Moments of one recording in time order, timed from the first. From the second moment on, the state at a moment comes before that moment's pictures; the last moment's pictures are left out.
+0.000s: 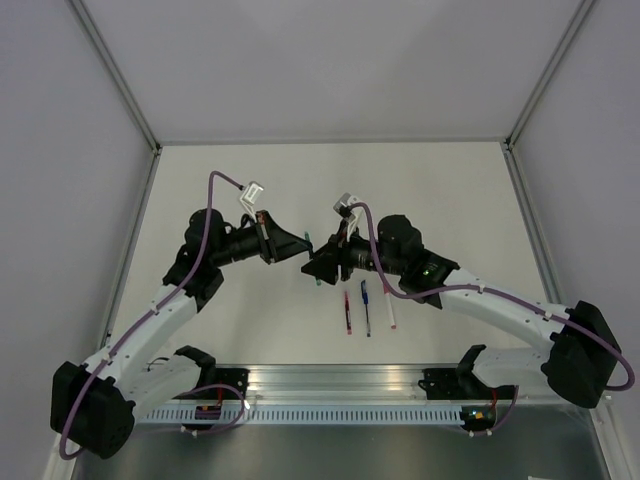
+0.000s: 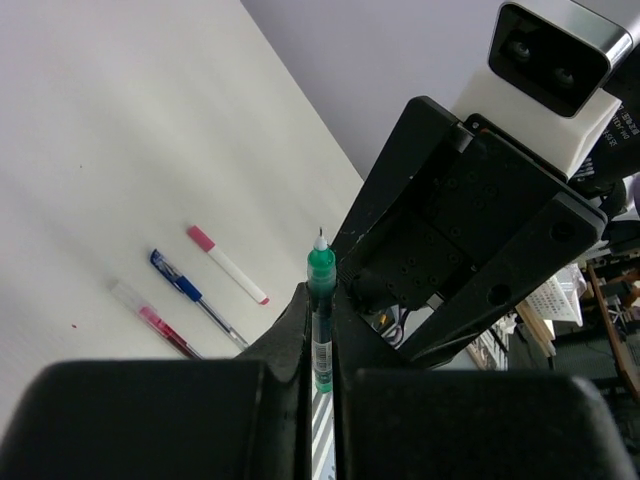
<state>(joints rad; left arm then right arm) -0.42 0.99 0.69 0.19 0.74 -0.73 0.85 1.23 0.84 0.20 -0.41 0.39</state>
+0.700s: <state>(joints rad) -0.42 0.95 0.72 -0.07 0.48 -0.76 0.85 1.18 0.82 0.05 -0.28 0.39</state>
